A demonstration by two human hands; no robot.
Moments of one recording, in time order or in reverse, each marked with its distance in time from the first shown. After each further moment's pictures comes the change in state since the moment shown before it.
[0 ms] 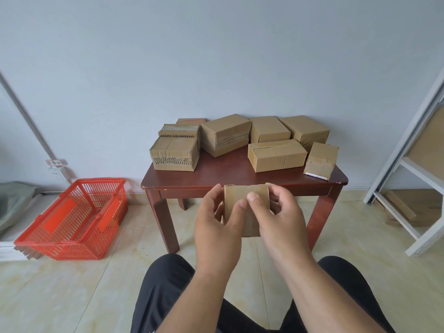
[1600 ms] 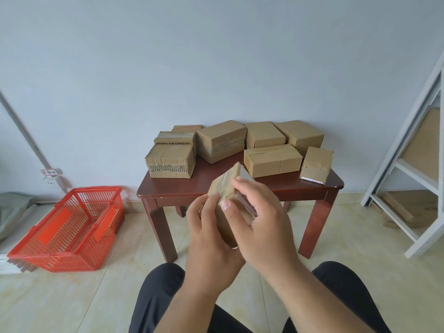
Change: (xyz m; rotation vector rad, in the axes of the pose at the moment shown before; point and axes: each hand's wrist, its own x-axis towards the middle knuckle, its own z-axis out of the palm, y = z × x) left_hand 0.011 -0.036 -0.023 0.445 -0.156 0.546; right_hand -0.001 -0.014 0.012 -0.338 -0.025 -0.599
